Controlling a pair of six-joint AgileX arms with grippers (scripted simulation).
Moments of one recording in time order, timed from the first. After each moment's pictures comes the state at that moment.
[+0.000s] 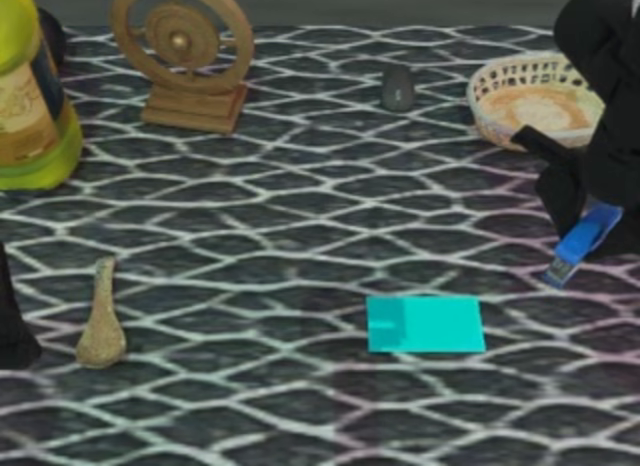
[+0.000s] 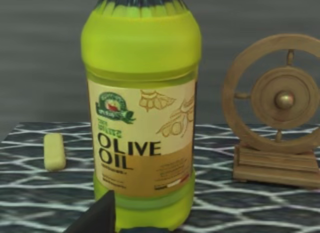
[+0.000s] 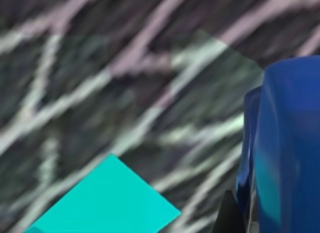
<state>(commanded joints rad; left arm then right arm) 0.00 0.00 0.00 0.00 0.00 0.00 0.31 1.85 1.42 -1.15 0.00 1.10</state>
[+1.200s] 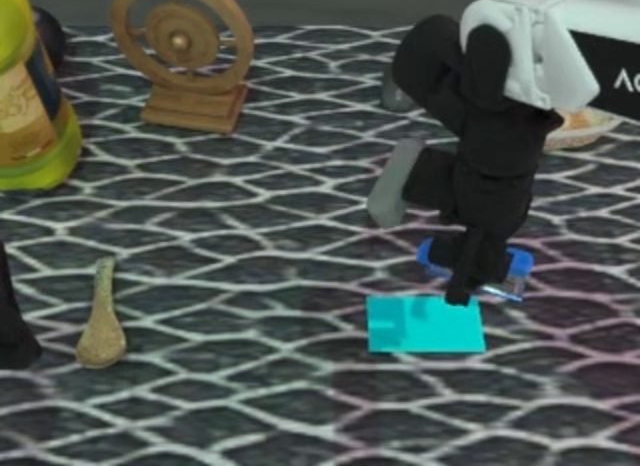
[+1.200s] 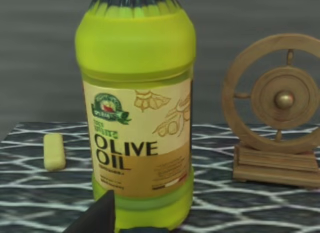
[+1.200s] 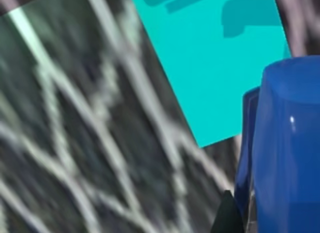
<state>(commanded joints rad) 0.00 0.00 0.00 0.00 0.00 0.00 0.59 2.00 1.59 -1.21 0.00 -0.56</state>
